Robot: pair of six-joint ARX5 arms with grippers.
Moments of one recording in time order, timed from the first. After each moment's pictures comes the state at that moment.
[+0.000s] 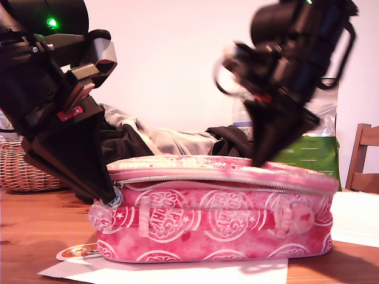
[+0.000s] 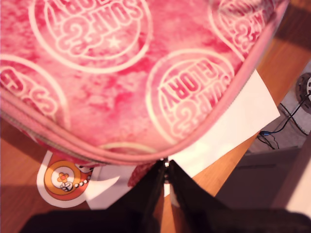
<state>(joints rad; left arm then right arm) -0.64 1.36 0.76 -0.47 0.36 0.05 0.52 1.65 1.20 -0.81 -0.36 -0.14</state>
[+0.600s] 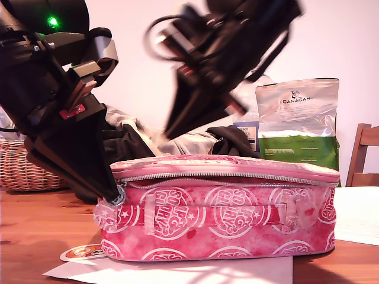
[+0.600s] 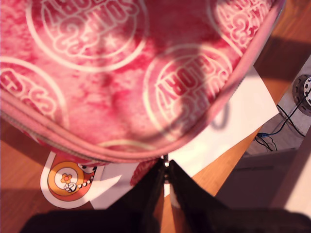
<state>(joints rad) -0.64 1.36 0.76 -0.46 0.37 0.05 0.67 1.71 1.23 -0.45 -0.41 0.00</state>
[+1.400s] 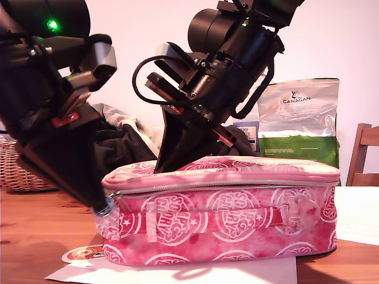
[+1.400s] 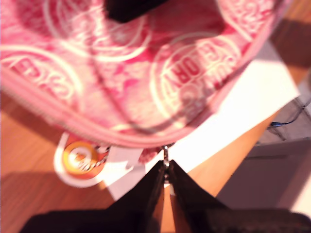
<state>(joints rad) -0.63 1.36 0.76 -0.52 0.27 0.06 0.68 1.81 1.24 -0.49 -0.41 -0.09</state>
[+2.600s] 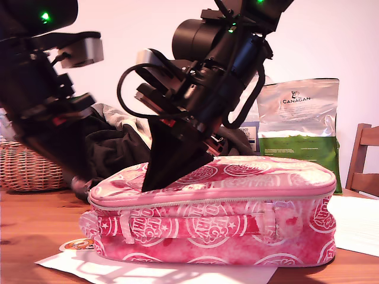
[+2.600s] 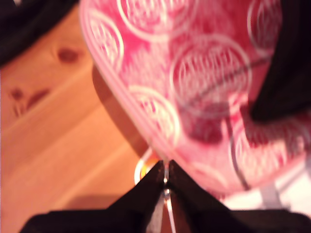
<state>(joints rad) -0.57 1.33 0.76 -0.35 0.03 0.11 0.74 1.85 1.26 -0.55 -0.44 -0.19</state>
